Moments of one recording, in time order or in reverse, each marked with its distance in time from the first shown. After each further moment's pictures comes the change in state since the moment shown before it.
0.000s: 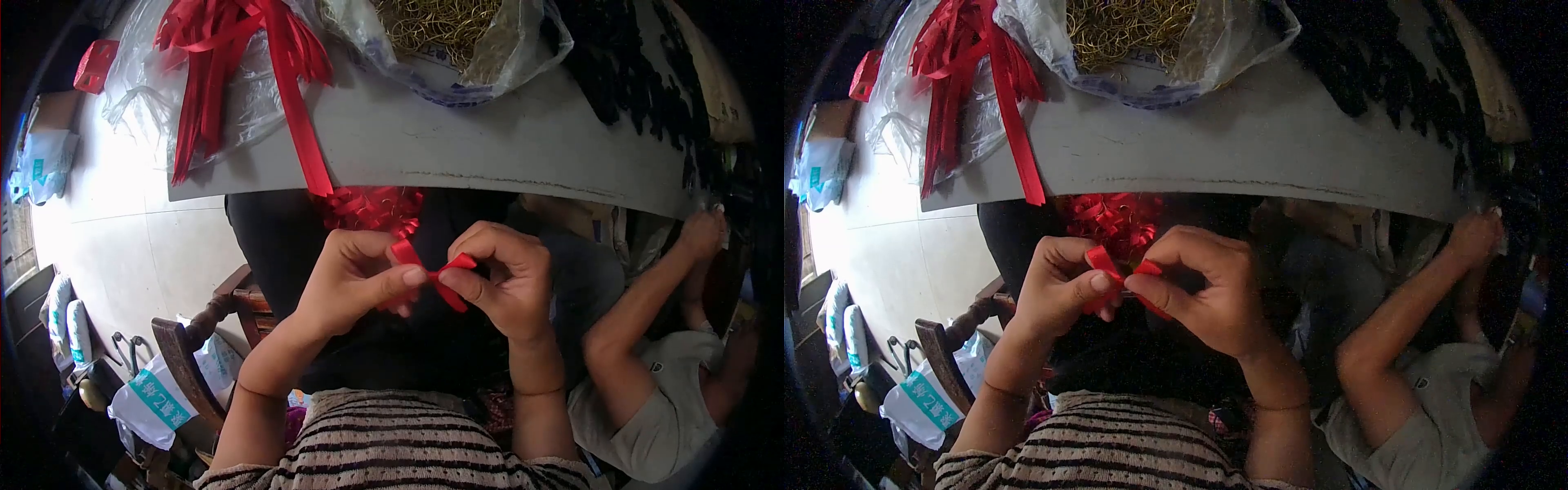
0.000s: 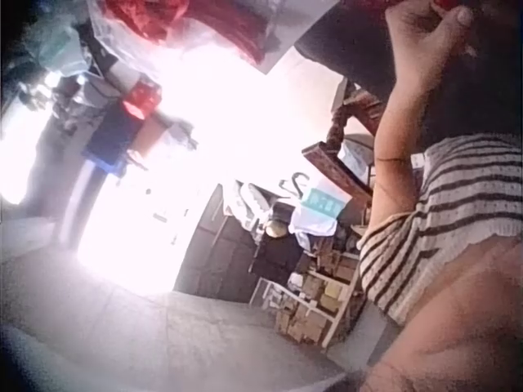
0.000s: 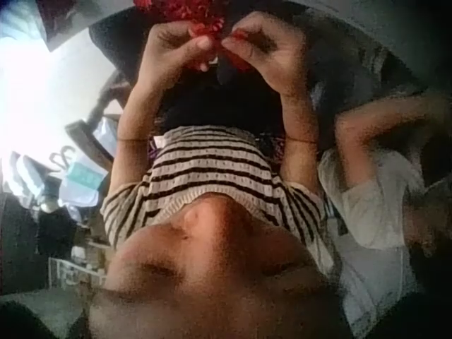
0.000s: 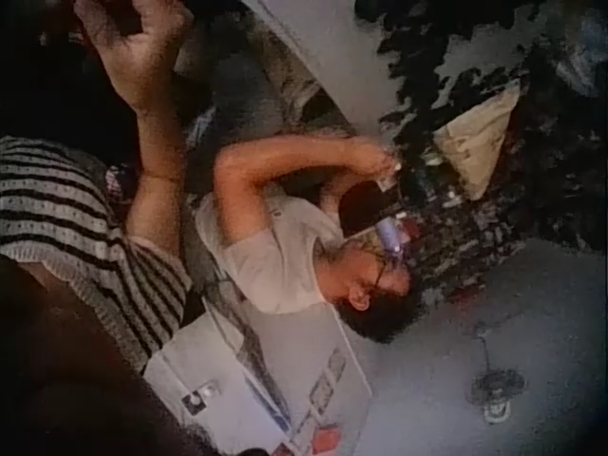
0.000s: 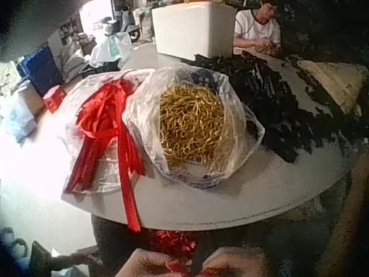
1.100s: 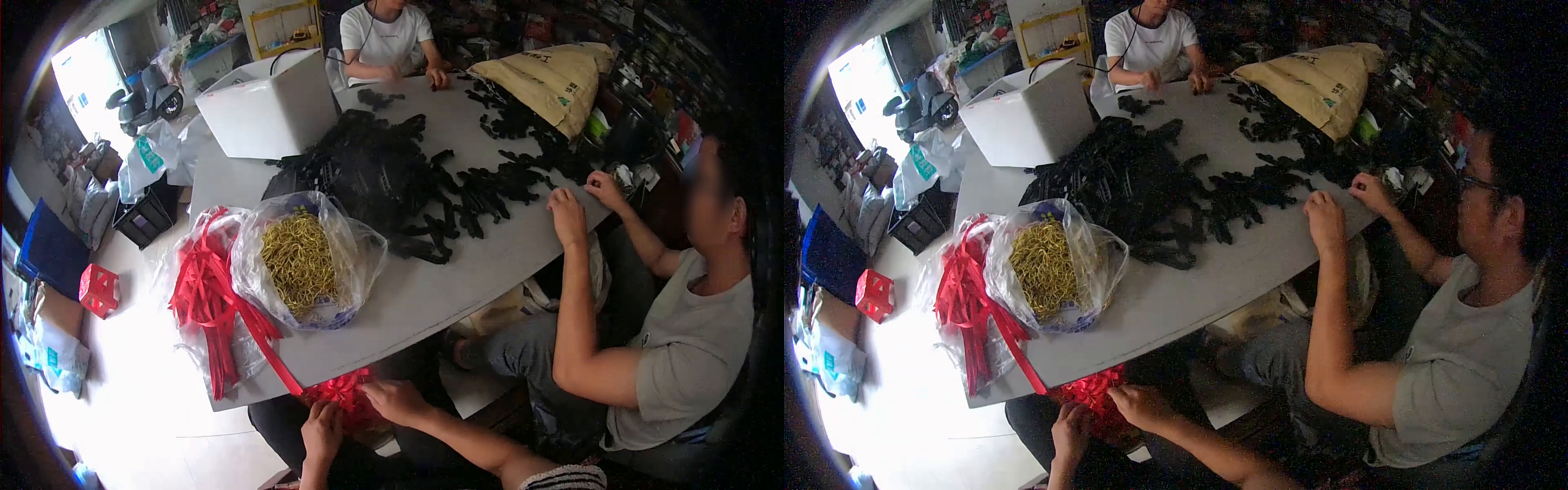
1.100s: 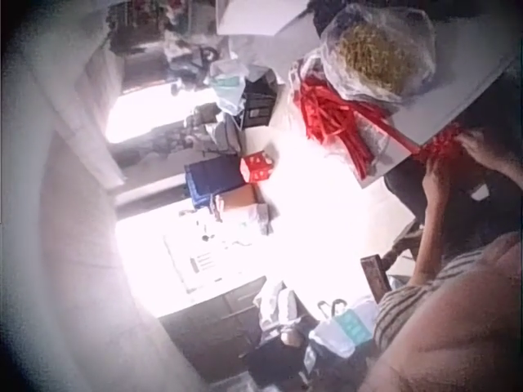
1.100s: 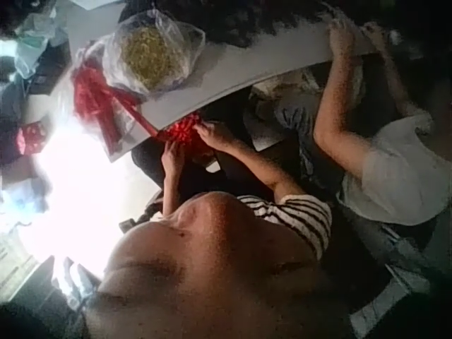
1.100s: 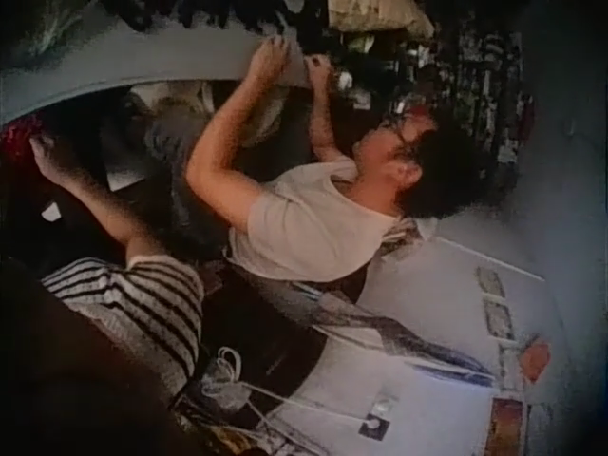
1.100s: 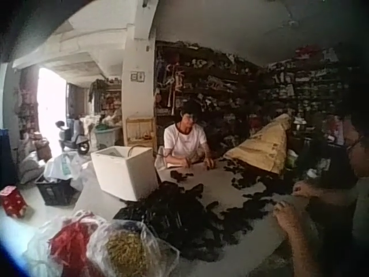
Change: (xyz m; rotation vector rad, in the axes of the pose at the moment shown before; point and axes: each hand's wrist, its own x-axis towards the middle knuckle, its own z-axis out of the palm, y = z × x) left_hand 0.012 -0.077 -0.074 1.478 0.378 0.526; right_hand -0.013 0.129 0.047 -0.750 0.232 -0.255
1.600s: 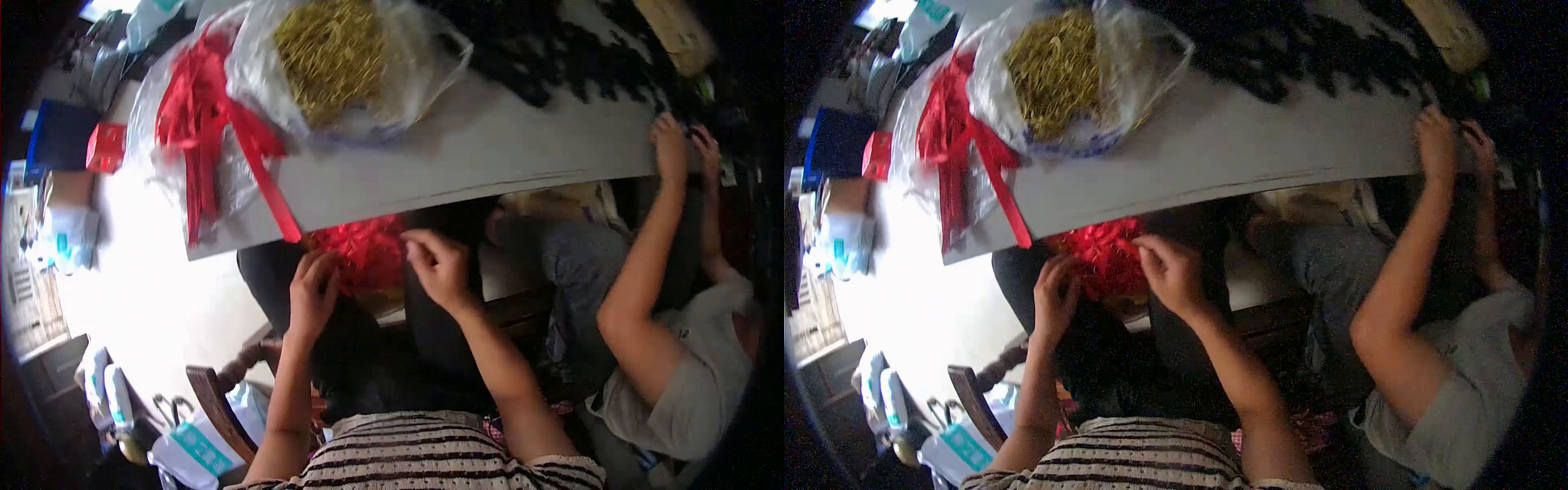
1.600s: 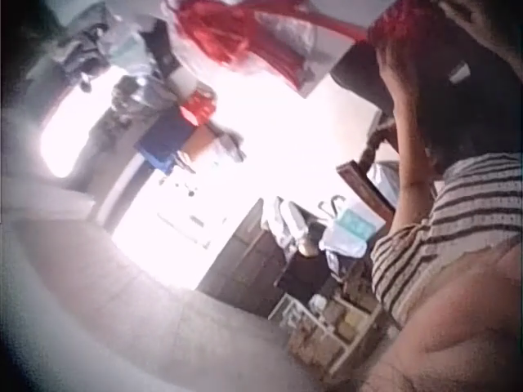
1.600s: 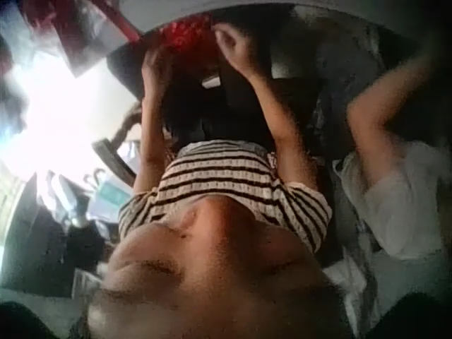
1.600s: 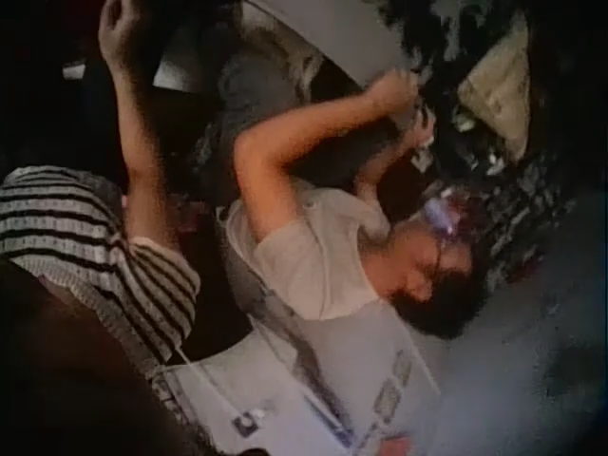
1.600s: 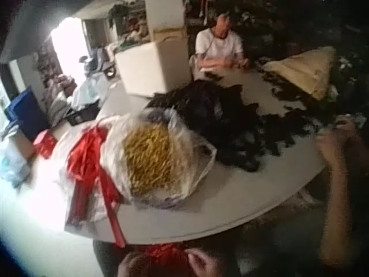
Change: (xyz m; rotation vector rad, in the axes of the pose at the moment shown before) left_hand 0.013 0.003 -0.009 -0.197 0.030 -0.076; right_hand 0.012 0.004 -0.030 0.485 0.242 0.278
